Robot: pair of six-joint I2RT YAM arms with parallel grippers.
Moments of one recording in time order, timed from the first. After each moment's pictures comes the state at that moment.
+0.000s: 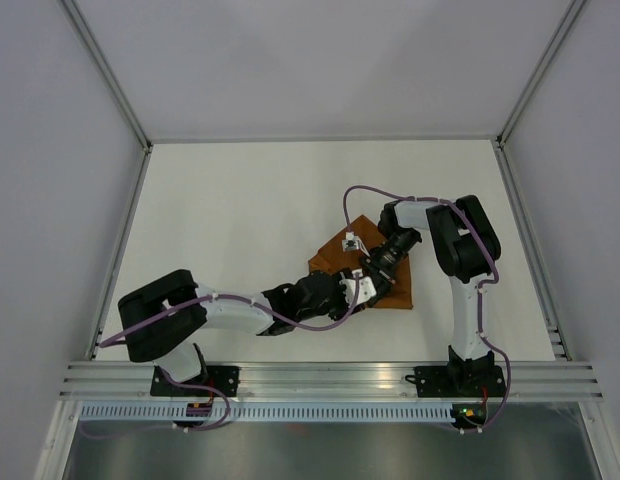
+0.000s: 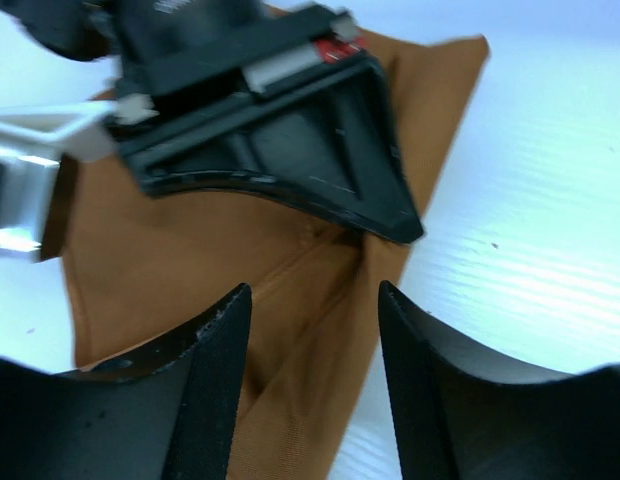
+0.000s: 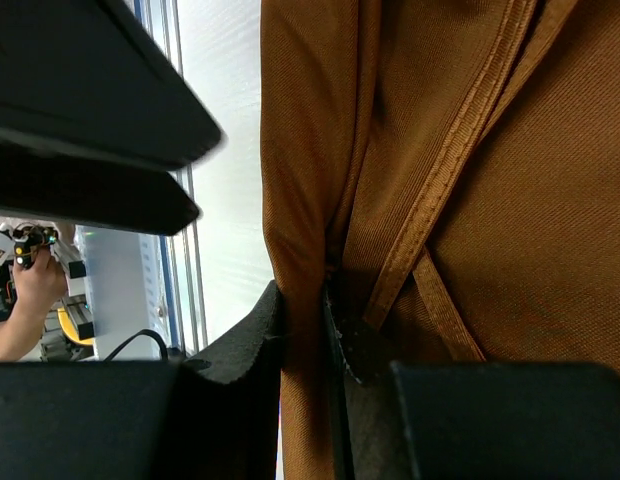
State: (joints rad) left arm -1.12 1.58 0.63 0.55 -0.07 0.27; right arm 0.33 2.18 1.31 -1.27 -0.92 -1.13
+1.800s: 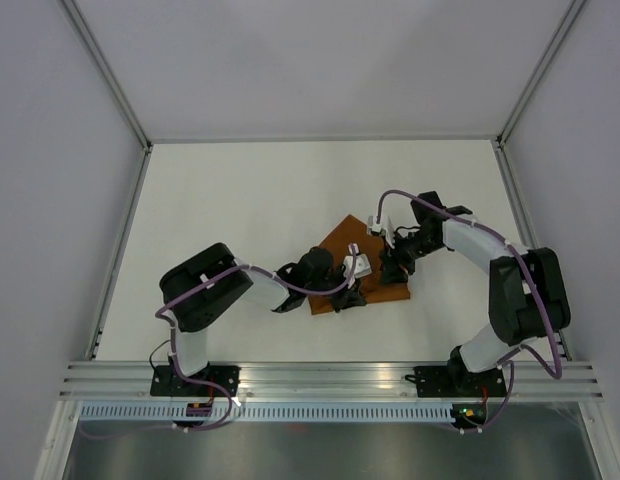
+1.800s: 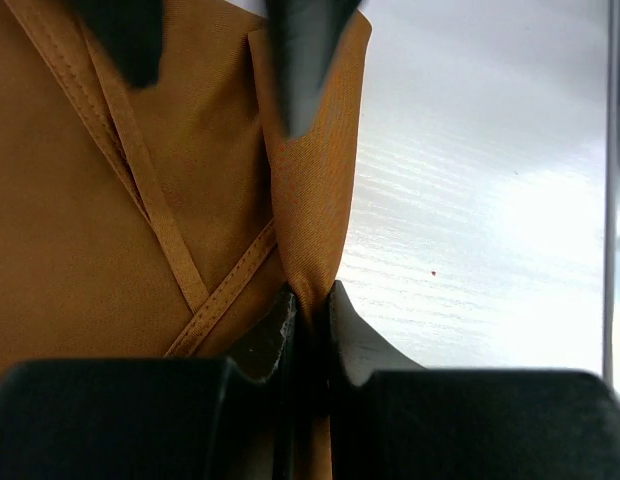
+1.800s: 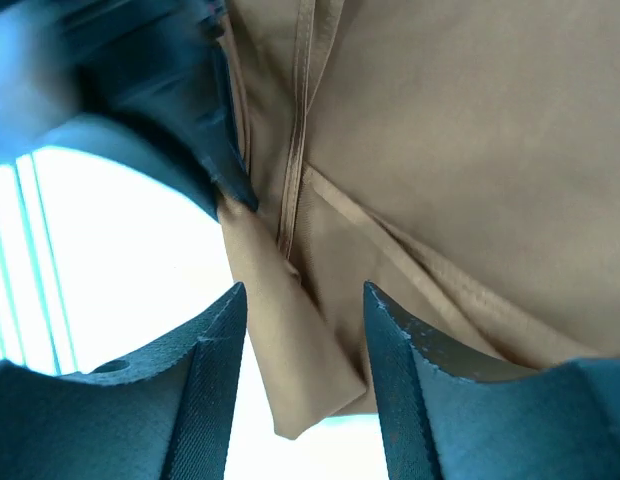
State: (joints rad) left arm -0.95 1.89 0.75 0.65 0.44 0.02; right arm 0.24 1.65 1.02 -0.81 -0.81 -0.96
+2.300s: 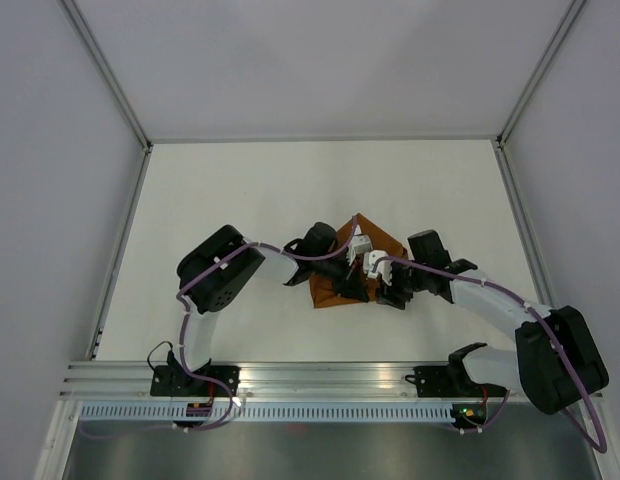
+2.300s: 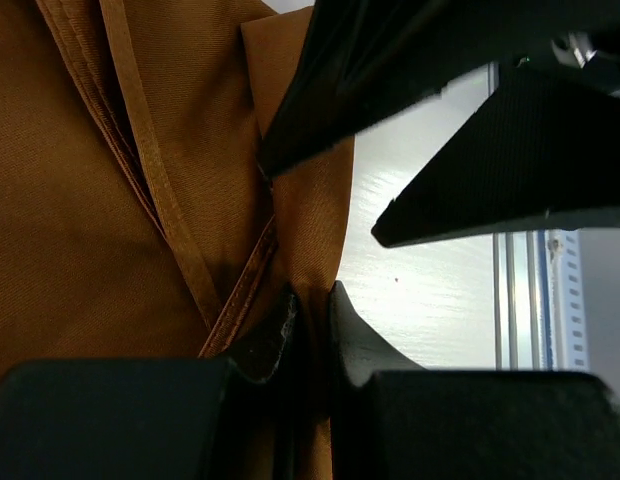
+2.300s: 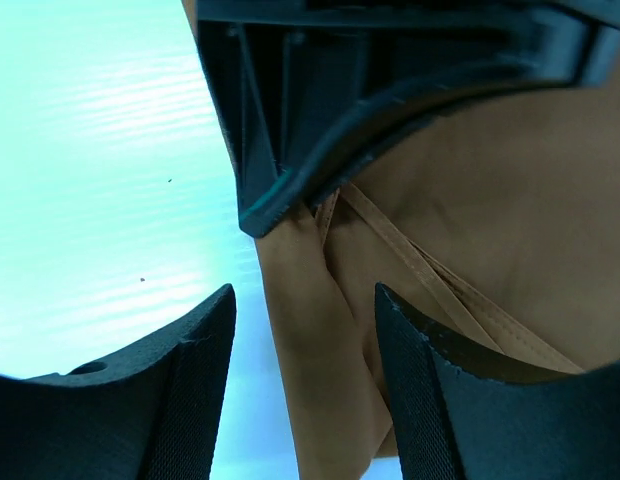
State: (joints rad) left arm -0.81 2.05 0.98 0.45 0.84 -0.15; right arm 0.36 1.24 0.57 -0.34 -0.63 -0.88
